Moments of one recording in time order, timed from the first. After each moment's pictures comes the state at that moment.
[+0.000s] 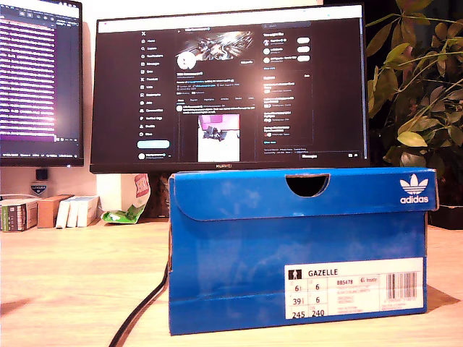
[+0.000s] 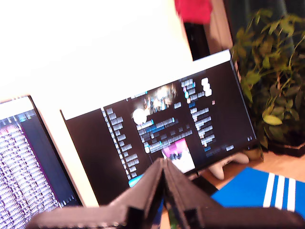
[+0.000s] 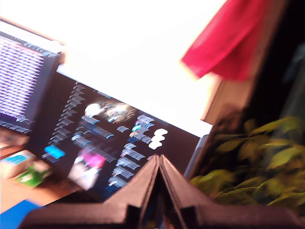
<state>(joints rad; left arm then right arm) -0.19 0.21 0.86 -0.51 0.29 0.20 0.21 0.26 0.89 -0.37 -0.14 -0.42</state>
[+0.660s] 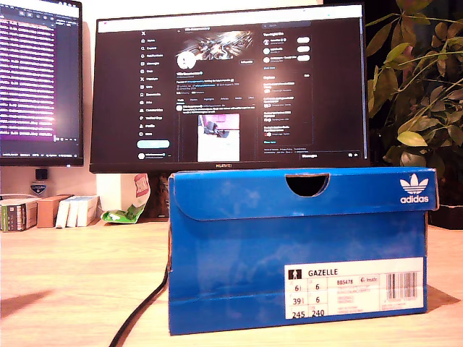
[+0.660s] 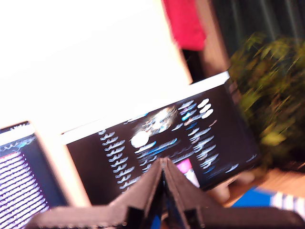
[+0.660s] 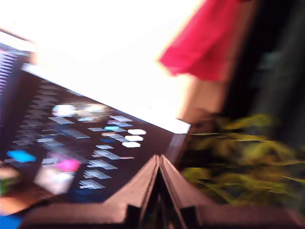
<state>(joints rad) -0.19 0.28 0.85 -0.39 0.28 0.24 0.21 0.24 0.77 -0.22 -0.02 -0.42</state>
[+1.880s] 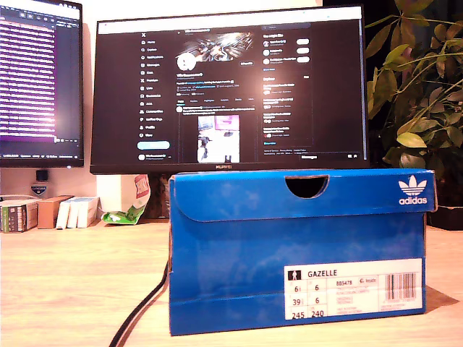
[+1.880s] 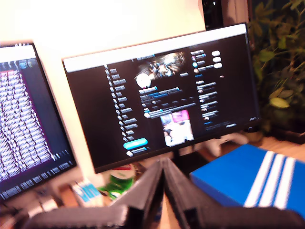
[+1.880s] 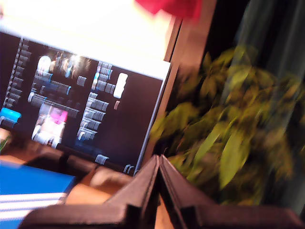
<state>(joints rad) -0.20 0.00 0.64 -0.55 0.21 0.08 0.22 0.01 0.67 -0.51 0.08 -0.29</state>
